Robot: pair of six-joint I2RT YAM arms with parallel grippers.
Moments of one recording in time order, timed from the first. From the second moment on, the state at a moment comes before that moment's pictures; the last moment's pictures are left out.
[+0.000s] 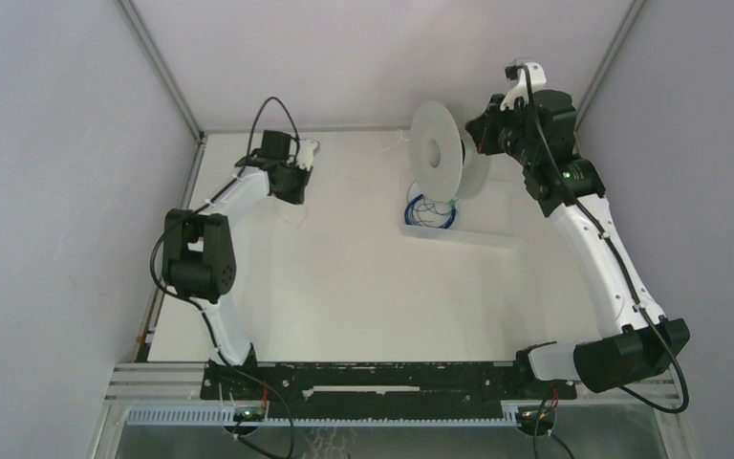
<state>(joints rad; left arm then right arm) -0.17 1.88 1.45 -0.54 0.14 0.21 0.24 1.32 1.50 -0.43 -0.17 0.18</state>
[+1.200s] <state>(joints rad) -0.73 1.55 1.18 -0.84 0.07 0.68 0.19 1.70 1.75 -0.48 0.37 0.28</state>
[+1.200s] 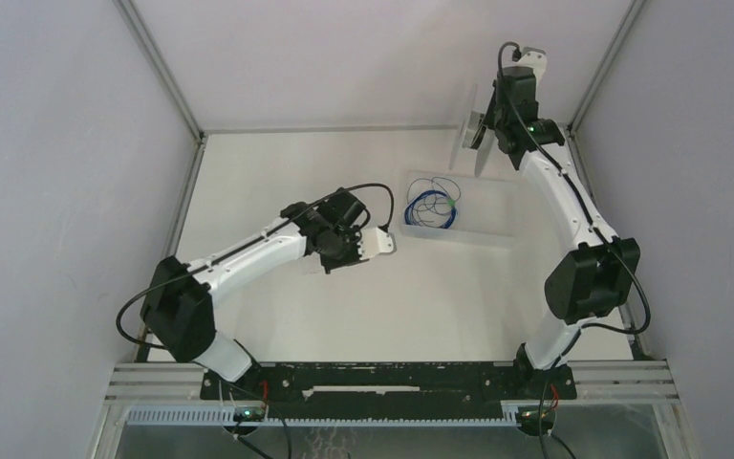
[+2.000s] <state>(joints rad) -0.75 1.50 1.70 -0.99 0.48 0.60 0.43 1.75 1.62 -0.31 0.43 0.11</state>
